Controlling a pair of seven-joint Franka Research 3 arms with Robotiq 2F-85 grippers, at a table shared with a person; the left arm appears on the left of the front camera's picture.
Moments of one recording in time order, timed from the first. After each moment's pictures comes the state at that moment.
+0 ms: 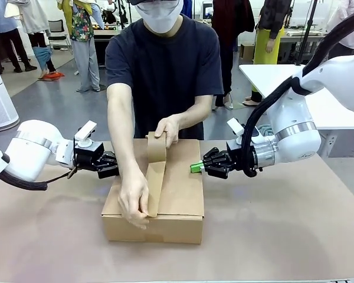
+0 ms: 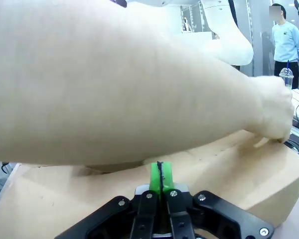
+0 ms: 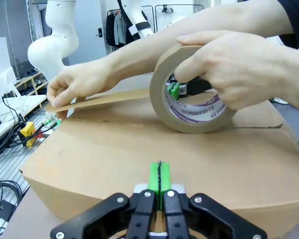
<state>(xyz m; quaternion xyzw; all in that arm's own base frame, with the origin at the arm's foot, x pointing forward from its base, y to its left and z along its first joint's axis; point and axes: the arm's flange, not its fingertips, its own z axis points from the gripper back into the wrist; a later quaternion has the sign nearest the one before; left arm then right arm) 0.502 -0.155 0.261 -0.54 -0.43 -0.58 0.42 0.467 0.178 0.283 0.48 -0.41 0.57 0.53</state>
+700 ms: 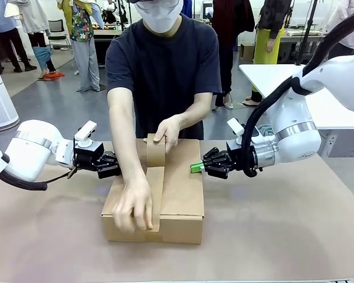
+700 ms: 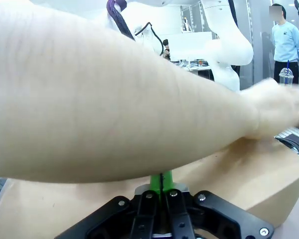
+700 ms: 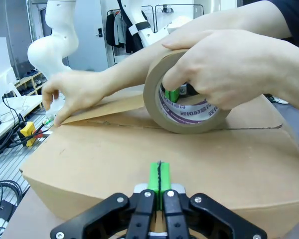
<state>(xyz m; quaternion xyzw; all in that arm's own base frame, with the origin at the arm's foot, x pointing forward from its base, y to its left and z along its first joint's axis) 0.502 -0.155 0.261 -0.54 -0.43 -0.58 0.42 0.467 0.178 0.282 0.48 -0.41 0.57 0.53</state>
